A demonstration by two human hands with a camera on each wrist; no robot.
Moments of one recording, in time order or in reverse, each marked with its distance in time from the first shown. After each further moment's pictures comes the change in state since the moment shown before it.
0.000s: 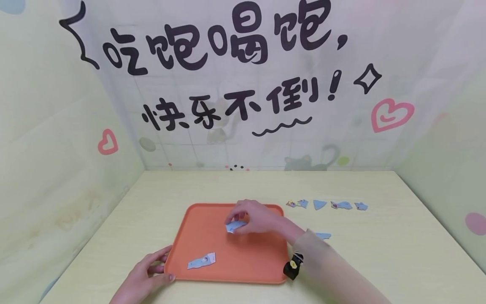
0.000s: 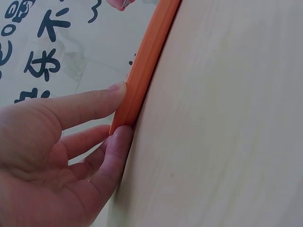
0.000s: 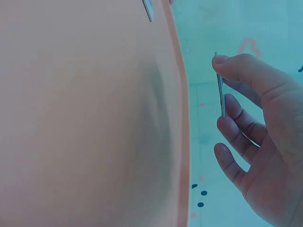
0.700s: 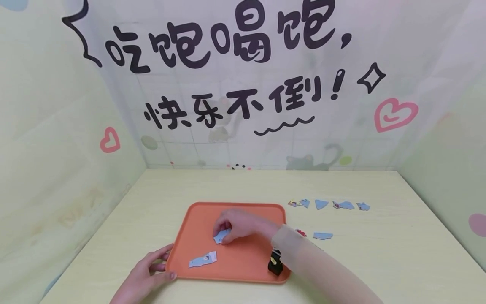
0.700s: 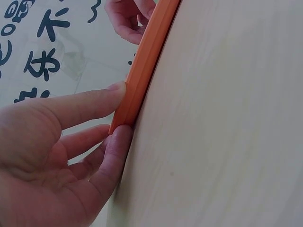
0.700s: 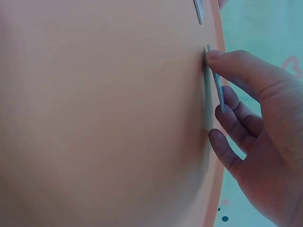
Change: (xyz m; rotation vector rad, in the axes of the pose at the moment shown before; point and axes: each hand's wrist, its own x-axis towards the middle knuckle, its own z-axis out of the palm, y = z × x) left_hand -0.004 -0.001 -0.002 -0.012 -0.003 0.016; right_hand 0.038 -0.006 0.029 -0.015 -0.224 -0.075
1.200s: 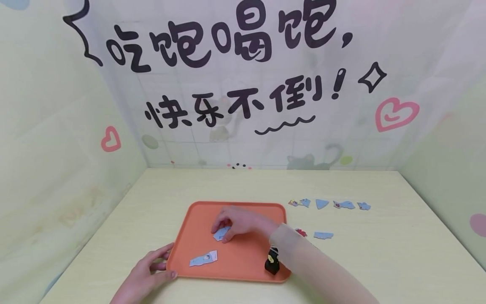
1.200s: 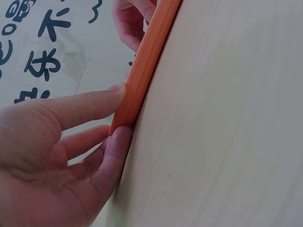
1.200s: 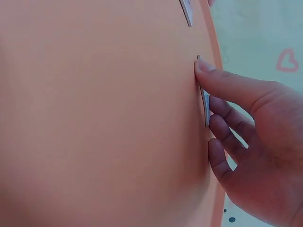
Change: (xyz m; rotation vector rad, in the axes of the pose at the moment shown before) left_hand -0.001 0.002 0.000 -0.018 -0.008 0.020; right_hand 0.006 0.007 0.003 0.154 0.009 0.065
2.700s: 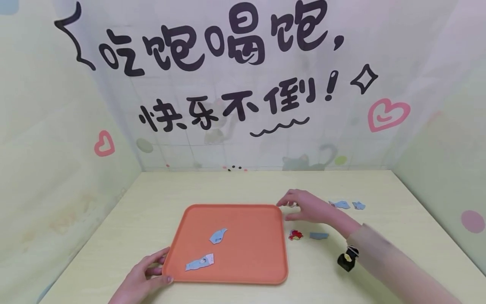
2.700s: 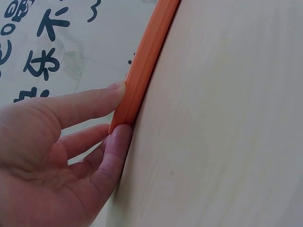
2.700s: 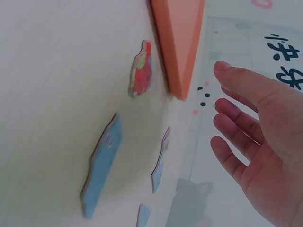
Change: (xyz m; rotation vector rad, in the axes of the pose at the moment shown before) left_hand 0.006 -0.002 0.001 0.028 -0.003 -0.008; right_hand -0.160 0.046 -0.079 -0.321 0.297 0.114
